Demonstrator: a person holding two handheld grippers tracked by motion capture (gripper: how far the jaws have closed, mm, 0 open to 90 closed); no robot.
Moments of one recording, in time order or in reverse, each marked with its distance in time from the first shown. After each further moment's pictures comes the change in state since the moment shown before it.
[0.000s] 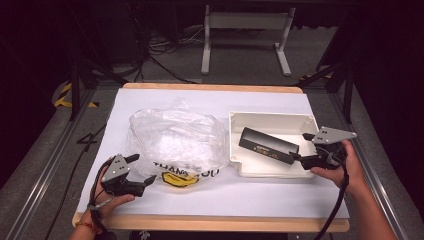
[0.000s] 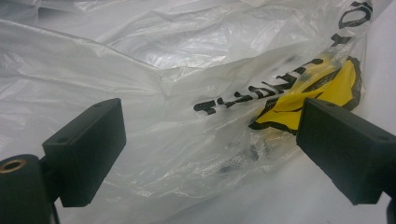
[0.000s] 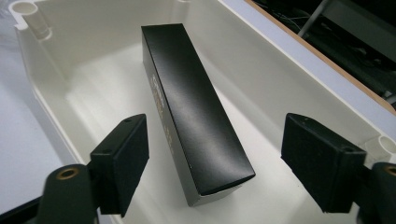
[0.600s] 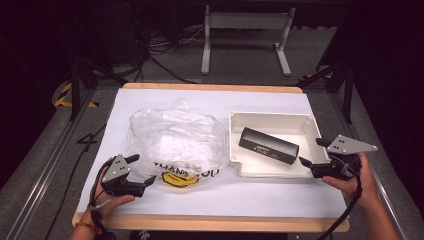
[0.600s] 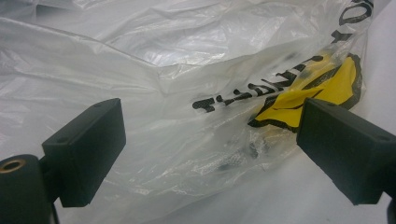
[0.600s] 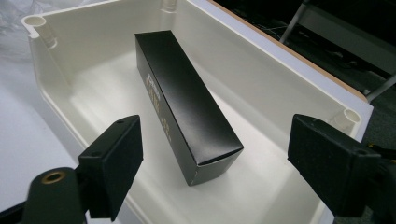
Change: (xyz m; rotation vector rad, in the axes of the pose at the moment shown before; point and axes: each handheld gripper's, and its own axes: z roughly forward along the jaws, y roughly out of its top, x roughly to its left) left arm -0.001 -0.001 0.001 0.010 0.000 -0.001; right arm 0.007 -0.020 -0.030 -0.062 -0.068 0.051
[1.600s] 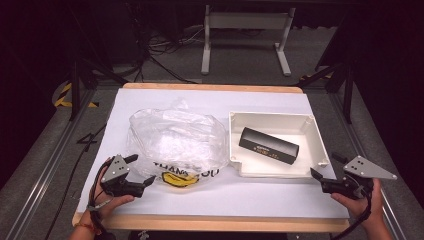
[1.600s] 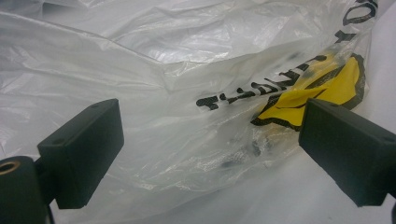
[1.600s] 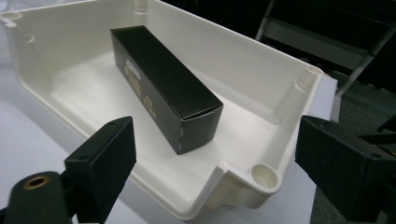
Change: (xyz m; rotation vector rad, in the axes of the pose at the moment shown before) left arm 0.001 -0.001 -0.002 -0.001 0.013 -0.008; right arm 0.009 -0.057 -0.019 -0.118 -0.120 0.124
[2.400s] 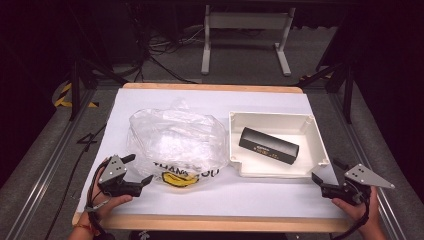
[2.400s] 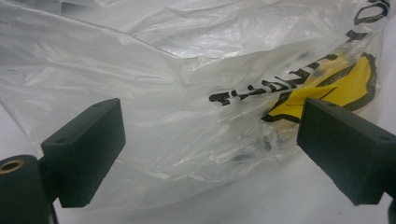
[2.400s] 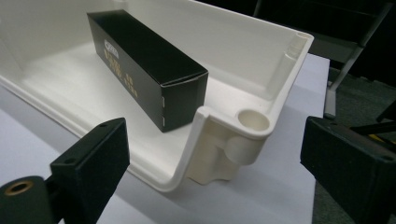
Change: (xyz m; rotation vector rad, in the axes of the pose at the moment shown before) left arm 0.003 -0.003 -0.004 -0.012 0.031 -0.009; right arm -0.006 -0.041 0.008 -0.039 -0.031 0.046
